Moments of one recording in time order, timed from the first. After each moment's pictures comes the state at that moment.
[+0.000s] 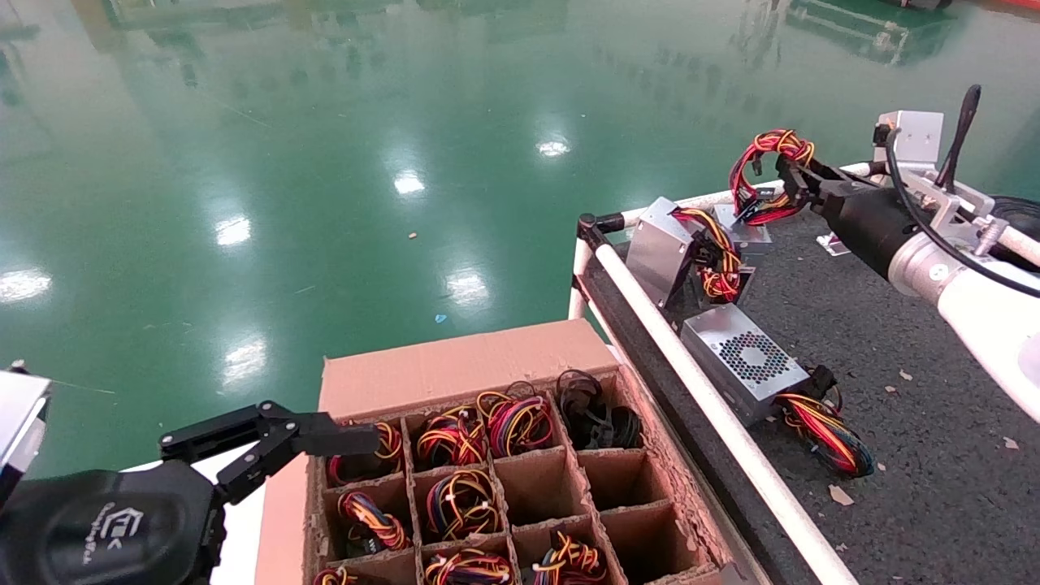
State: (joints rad) left arm -1.09 0.58 0.36 -1.26 0.67 1.46 -0.14; right arm 1.73 -1.14 -0.41 -0.01 -0.69 -0.56 -0.38
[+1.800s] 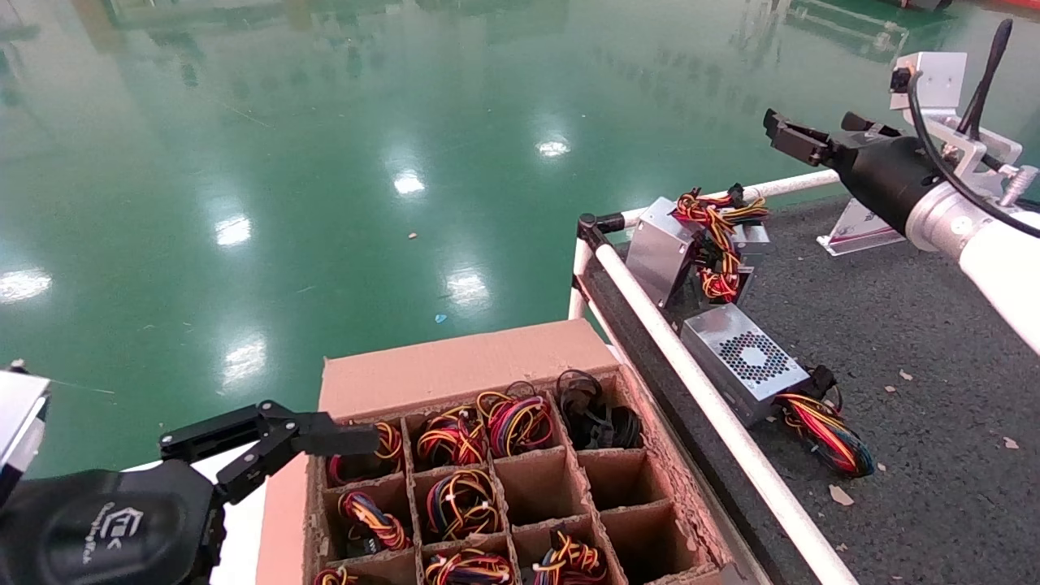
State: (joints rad) left arm -1.09 0.58 0.36 -1.26 0.67 1.46 -0.14; right arm 1.80 -1.13 -0.43 0.01 -0.72 -0.58 -0.35
